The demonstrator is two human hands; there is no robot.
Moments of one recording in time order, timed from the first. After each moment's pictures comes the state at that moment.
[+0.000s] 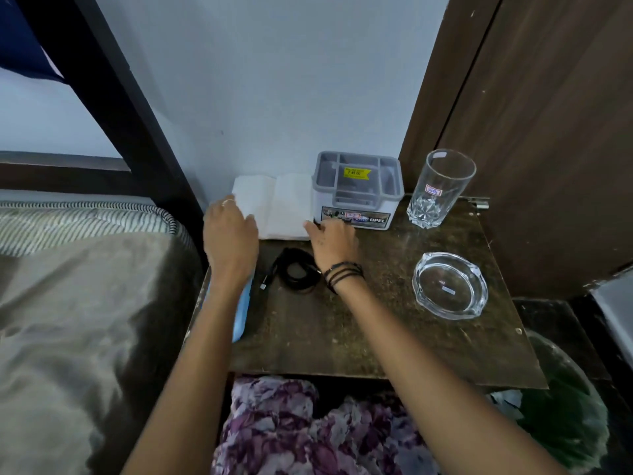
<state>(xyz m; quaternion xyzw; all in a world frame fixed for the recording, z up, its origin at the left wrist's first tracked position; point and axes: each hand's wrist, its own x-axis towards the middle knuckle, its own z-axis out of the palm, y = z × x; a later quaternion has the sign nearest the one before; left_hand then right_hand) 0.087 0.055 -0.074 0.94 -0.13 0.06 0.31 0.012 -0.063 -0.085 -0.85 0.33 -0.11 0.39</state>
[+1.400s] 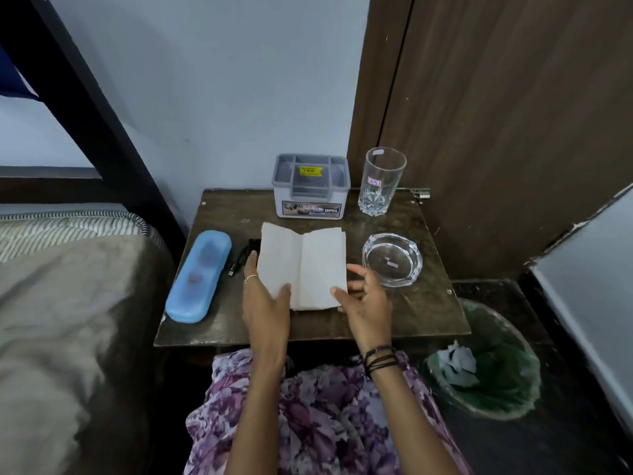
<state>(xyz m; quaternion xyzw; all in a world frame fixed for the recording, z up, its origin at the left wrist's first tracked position) -0.072 0.045 -0.090 0.82 -0.08 -0.07 0.57 -0.147 -0.061 -0.105 -0.68 0.37 -0.25 0.58</state>
